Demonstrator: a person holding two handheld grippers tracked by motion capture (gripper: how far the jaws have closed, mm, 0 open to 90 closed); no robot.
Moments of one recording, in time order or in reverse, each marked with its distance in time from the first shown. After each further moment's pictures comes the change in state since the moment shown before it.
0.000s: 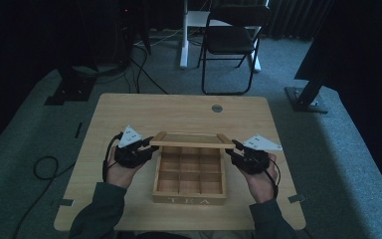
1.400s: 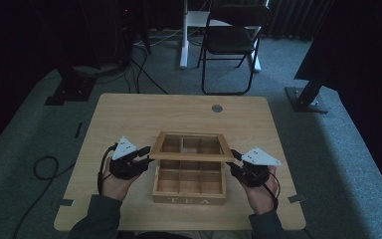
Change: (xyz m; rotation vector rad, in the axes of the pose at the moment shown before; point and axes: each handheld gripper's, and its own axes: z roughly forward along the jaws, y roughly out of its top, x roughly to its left) left arm -0.009 -0.024 -0.020 0.003 -0.021 -0.018; right arm 0.020 -0.021 -0.013 -0.011 -0.012 -0.053
